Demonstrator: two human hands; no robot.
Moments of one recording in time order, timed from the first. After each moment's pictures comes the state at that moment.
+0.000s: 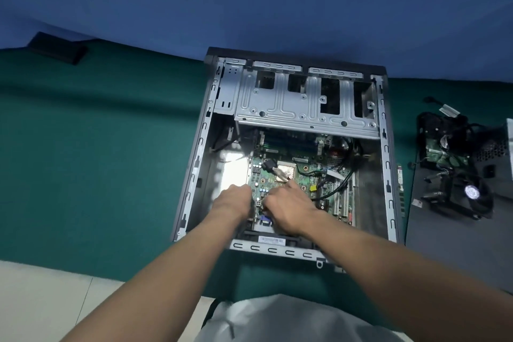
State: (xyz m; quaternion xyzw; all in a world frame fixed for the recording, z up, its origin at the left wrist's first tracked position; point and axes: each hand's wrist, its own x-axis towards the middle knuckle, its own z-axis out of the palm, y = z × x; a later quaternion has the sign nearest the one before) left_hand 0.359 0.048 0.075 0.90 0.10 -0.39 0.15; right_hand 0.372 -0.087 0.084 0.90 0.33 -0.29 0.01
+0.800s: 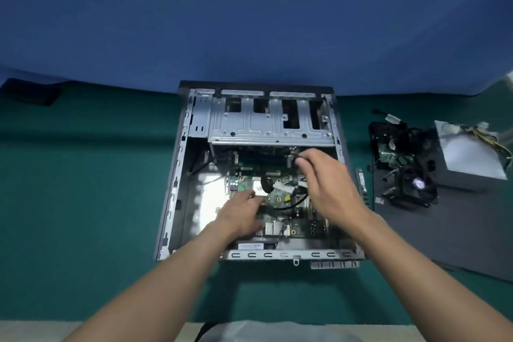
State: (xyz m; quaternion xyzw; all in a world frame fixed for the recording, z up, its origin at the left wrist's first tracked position) left_hand 0.362 0.017 0.086 0.92 -0.11 -0.33 0.20; right_hand 0.378 -0.165 0.178 0.94 0.13 -0.01 -0.31
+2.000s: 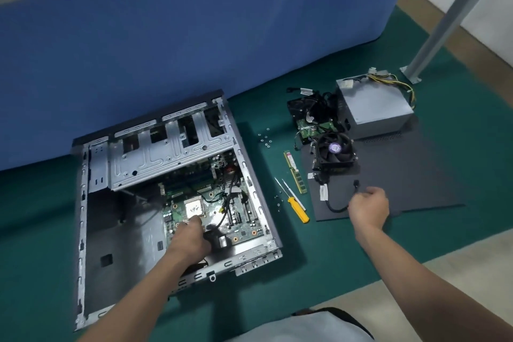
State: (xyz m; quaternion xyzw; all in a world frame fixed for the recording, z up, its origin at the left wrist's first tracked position) left_hand 0.360 -0.058 0.099 0.92 0.08 -0.38 0.10; right_hand 0.308 -0.383 0.069 0.67 -0.57 0.06 -0.46
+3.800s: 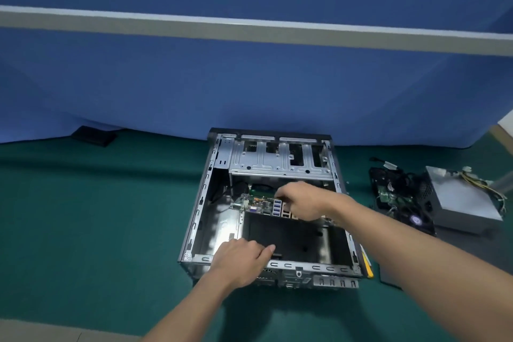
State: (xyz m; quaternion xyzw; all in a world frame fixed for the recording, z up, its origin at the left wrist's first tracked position) left_hand 0.284 0.028 0.121 0.97 -0.12 -0.13 0.17; right_hand 0.399 -0.133 0.212 0.92 0.27 -0.27 -0.10
